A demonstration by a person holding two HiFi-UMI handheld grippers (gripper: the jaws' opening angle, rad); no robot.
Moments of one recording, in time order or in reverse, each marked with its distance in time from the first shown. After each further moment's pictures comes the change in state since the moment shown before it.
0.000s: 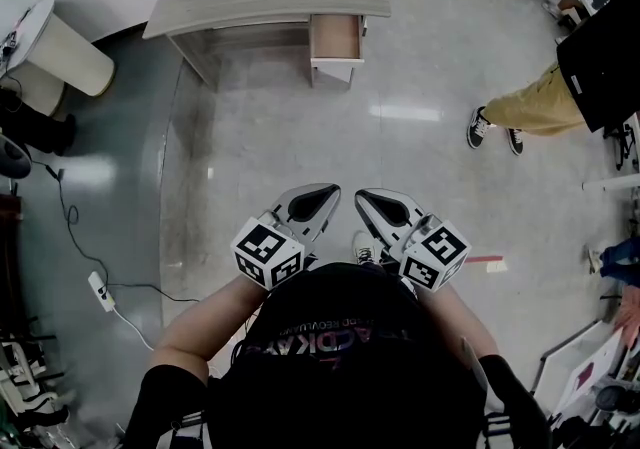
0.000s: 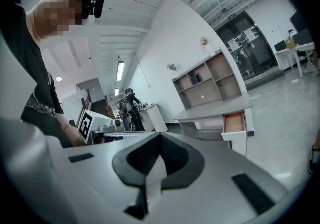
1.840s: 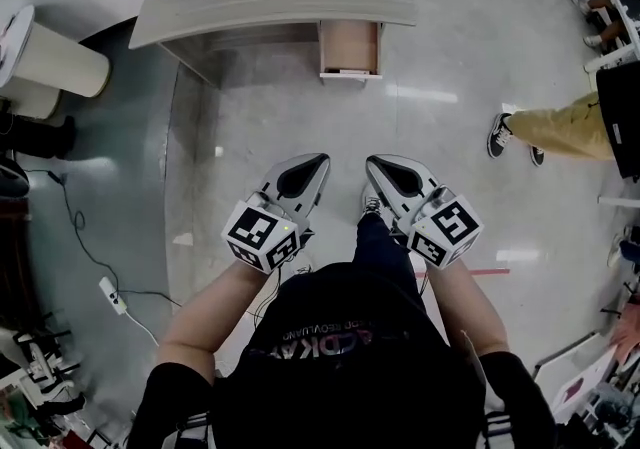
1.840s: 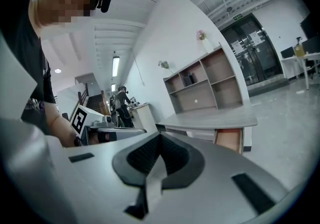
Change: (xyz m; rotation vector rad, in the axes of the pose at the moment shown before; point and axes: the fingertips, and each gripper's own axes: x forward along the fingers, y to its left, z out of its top) left arm 0.064 0.129 0.064 0.026 -0.038 0.154; right arm 0.086 -0.120 0.067 -0.082 0.019 -0.015
